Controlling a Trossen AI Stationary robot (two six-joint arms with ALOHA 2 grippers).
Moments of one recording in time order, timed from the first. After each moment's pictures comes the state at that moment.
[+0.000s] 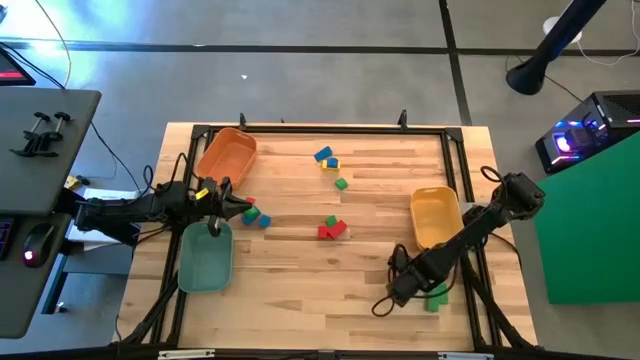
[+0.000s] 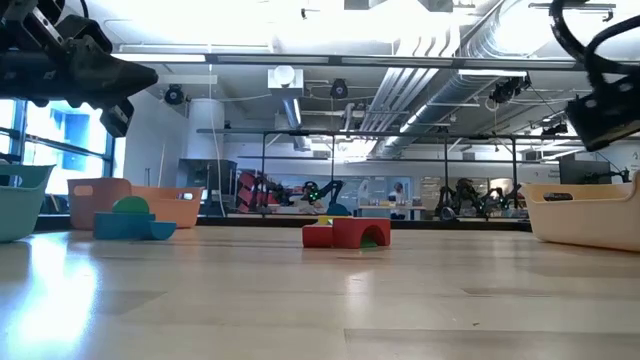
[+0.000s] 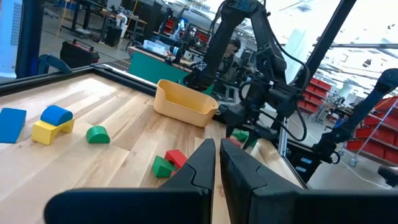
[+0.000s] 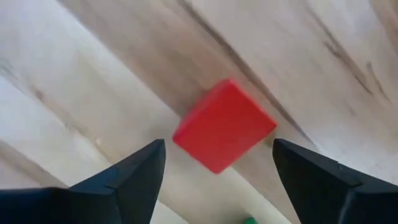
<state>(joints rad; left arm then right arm) 0.04 0.01 0.01 0.02 0.02 -0.37 0.65 1.66 0.91 -0.75 -0.05 1.42</state>
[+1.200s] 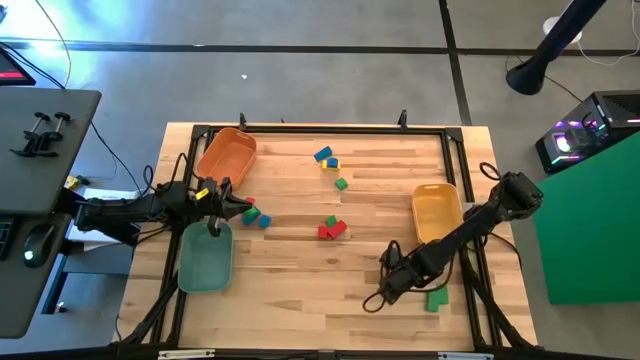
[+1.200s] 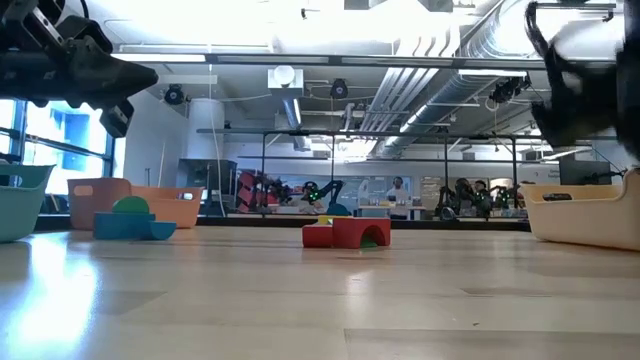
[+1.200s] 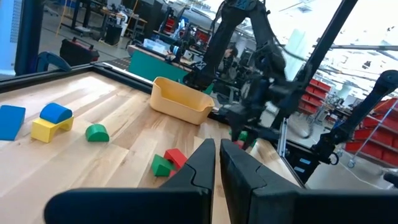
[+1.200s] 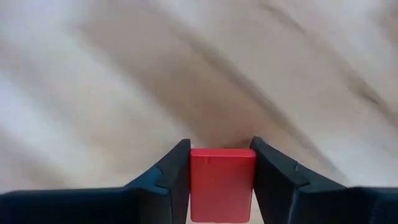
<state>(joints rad) 0.04 0.01 0.01 0.02 0.02 -0.38 0.60 1.67 0.94 -0.66 -0.01 1.40</state>
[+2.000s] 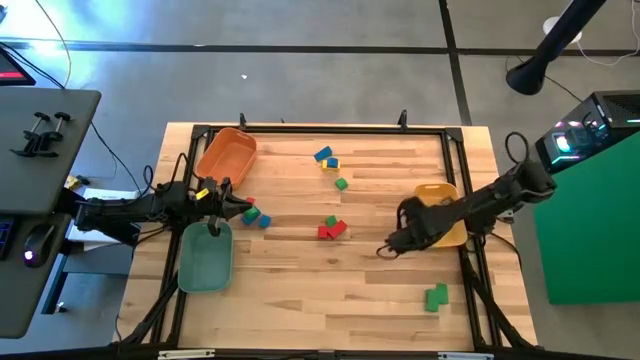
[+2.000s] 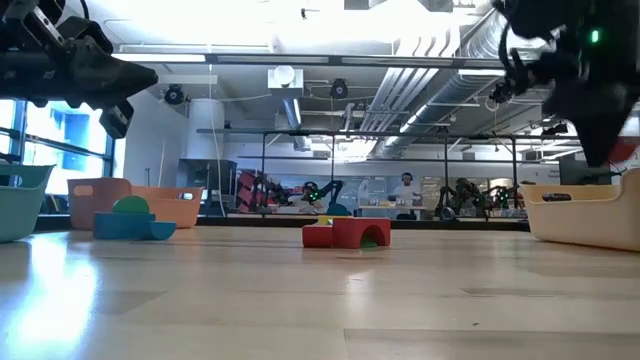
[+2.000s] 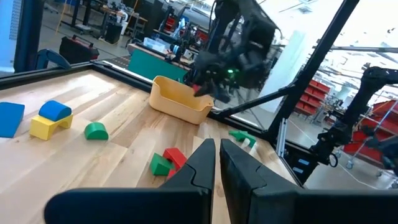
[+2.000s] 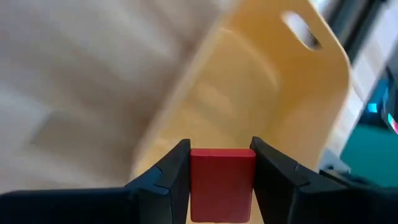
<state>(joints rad) 0.04 0.01 0.01 0.02 0.02 -0.39 0.34 1.49 0.98 -1.48 0.28 1.36</state>
